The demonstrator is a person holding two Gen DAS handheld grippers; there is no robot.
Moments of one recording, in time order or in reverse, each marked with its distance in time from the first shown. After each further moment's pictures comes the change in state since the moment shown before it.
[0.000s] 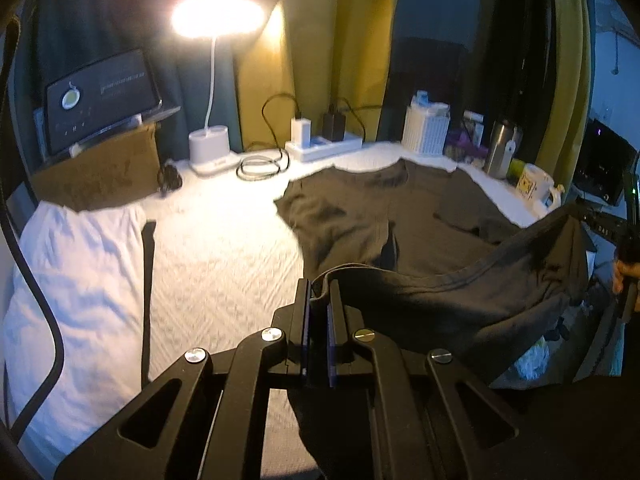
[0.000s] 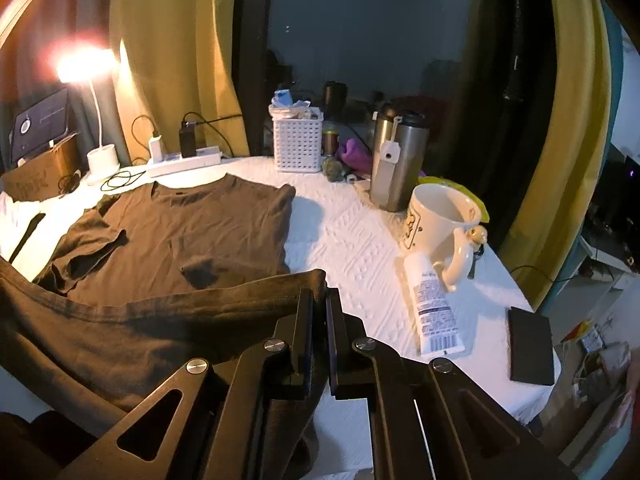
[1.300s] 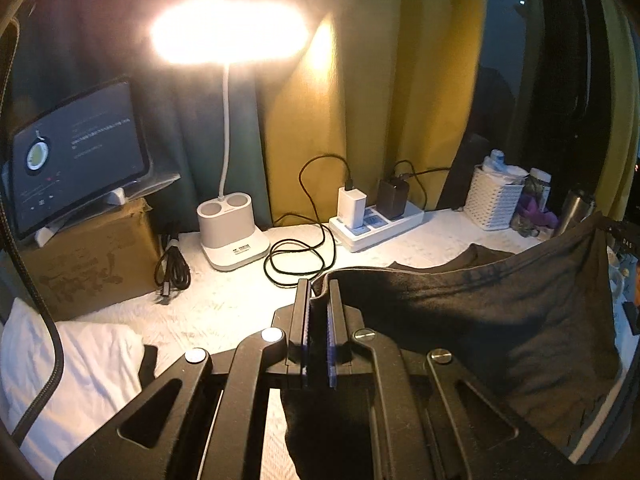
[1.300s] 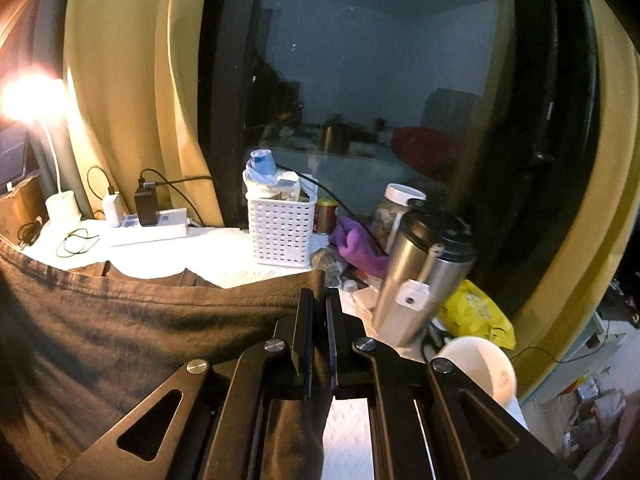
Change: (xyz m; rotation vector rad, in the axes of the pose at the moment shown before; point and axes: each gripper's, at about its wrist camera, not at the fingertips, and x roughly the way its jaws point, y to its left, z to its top) left arm 0.118 0.055 0.131 -0.043 -0.087 0.102; right arm 0.129 -0.006 0.148 -0.057 -0.066 -0.012
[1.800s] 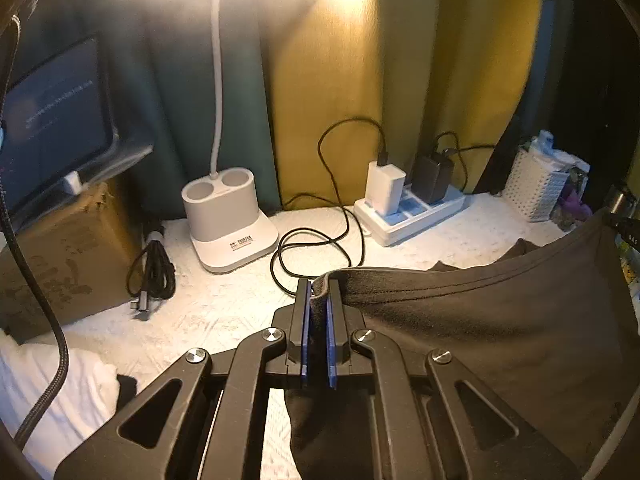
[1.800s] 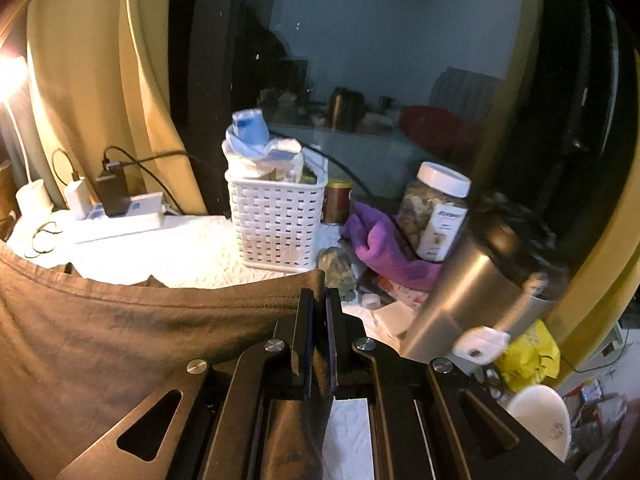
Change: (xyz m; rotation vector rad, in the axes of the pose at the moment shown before) left arm 0.090 0.019 0.015 -0.010 0.105 0.031; right arm 0.104 0.008 0.014 -0.019 0.090 0.006
